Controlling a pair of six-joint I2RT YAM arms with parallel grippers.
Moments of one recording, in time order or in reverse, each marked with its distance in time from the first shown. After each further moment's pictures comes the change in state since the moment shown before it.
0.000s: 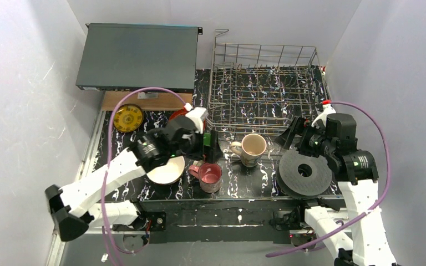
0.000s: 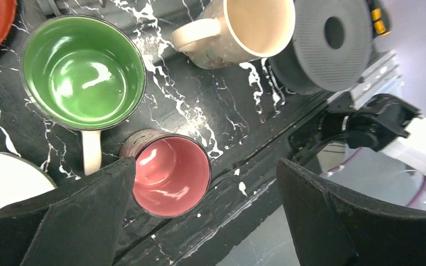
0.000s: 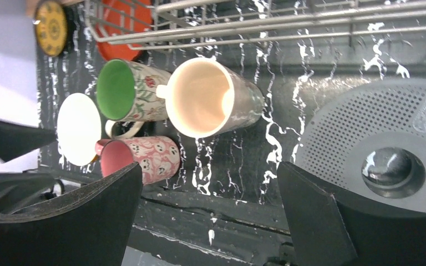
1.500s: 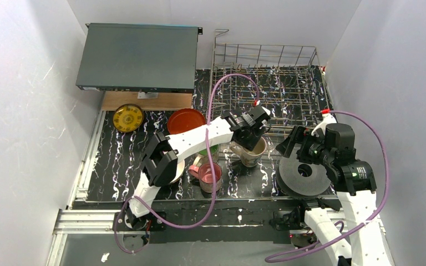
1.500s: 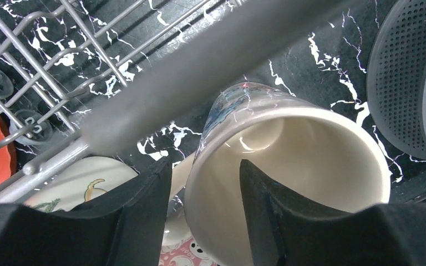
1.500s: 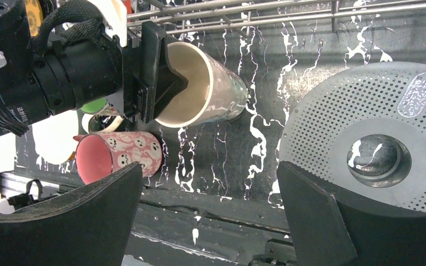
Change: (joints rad) left arm -0.140 1.000 0.783 -0.221 -0.243 0.260; right arm 0.000 -0.109 -0.101 0.011 0.019 -0.024
